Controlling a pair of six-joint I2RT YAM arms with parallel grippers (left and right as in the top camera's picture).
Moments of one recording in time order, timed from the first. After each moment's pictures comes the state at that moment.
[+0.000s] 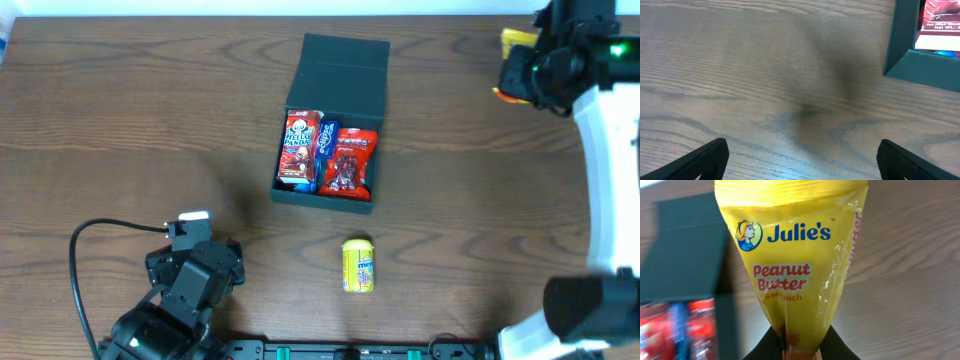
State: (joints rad) left arm -0.55 0.52 0.61 -1.05 -0.51 -0.49; right arm 0.01 1.74 1.89 -1.21 -0.02 0.30
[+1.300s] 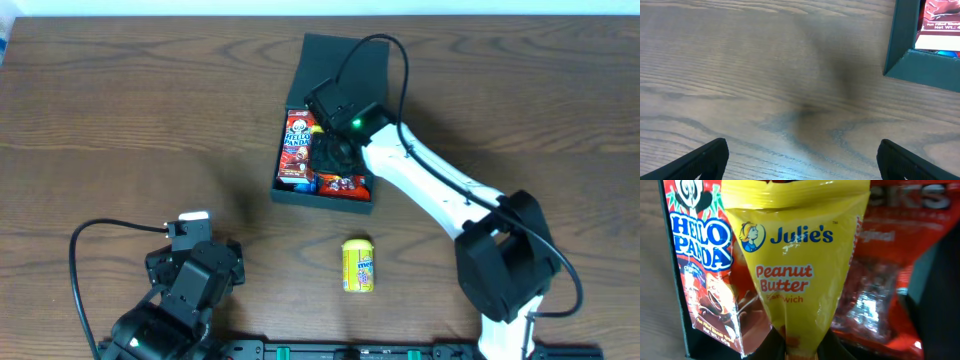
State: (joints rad) left arm -0.55 0.52 0.61 -1.05 -0.51 -0.49; right arm 0.67 2.01 1.61 -0.85 -0.08 0.78
